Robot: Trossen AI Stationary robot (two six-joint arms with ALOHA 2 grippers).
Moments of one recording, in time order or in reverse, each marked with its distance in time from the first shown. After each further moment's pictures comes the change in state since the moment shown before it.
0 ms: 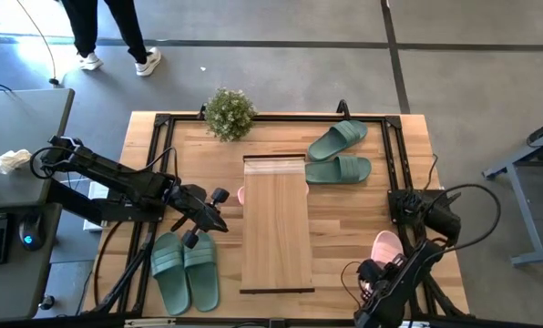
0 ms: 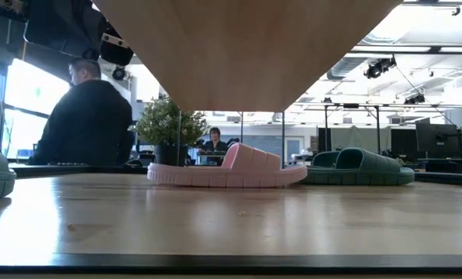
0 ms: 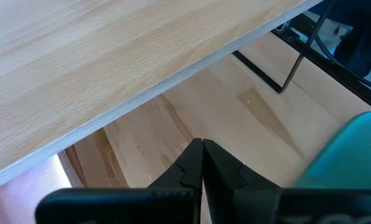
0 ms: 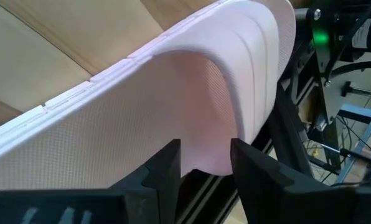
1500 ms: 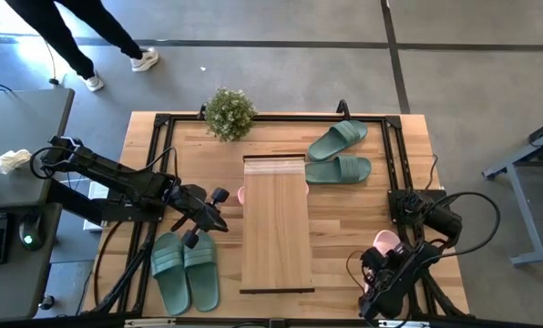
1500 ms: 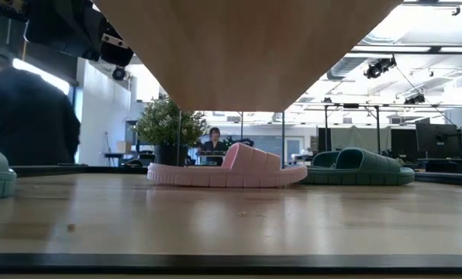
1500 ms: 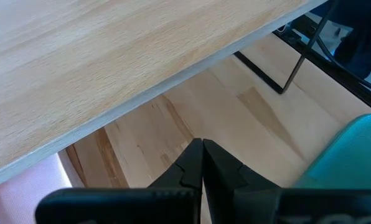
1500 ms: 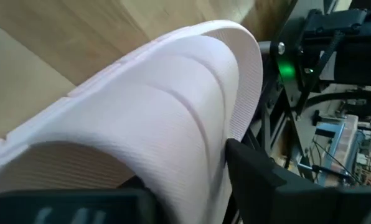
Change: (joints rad) left arm 0.000 0.000 0.000 0.001 -0.004 -0.017; right arm 0.010 -0.004 -0.227 0.061 0.087 0.023
